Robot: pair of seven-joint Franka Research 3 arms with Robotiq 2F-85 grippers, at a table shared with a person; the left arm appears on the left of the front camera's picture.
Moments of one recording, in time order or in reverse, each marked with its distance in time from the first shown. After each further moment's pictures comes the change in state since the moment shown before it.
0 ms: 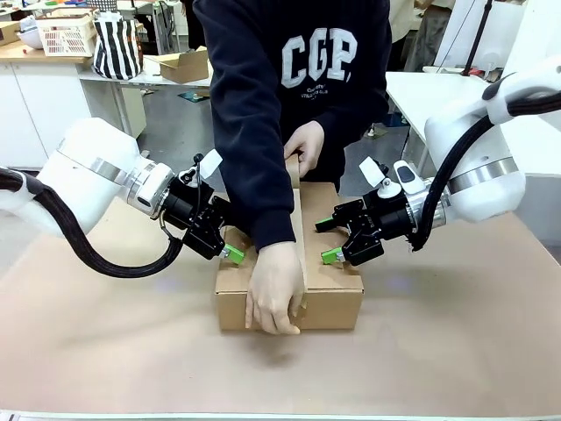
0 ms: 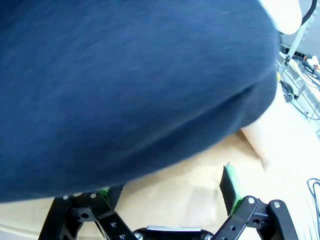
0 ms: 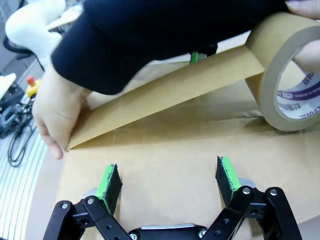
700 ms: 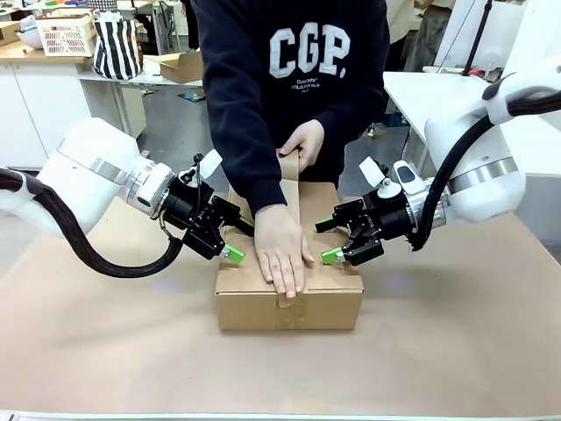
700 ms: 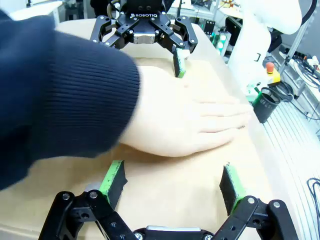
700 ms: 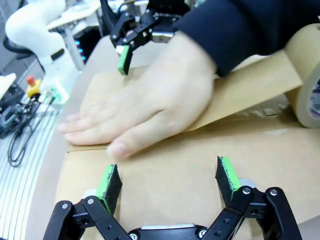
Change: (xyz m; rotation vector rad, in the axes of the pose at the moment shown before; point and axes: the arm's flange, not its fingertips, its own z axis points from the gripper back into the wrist) left arm 0.000 0.000 0.000 0.000 0.000 0.000; right arm 0.000 0.000 0.000 0.000 0.000 0.000
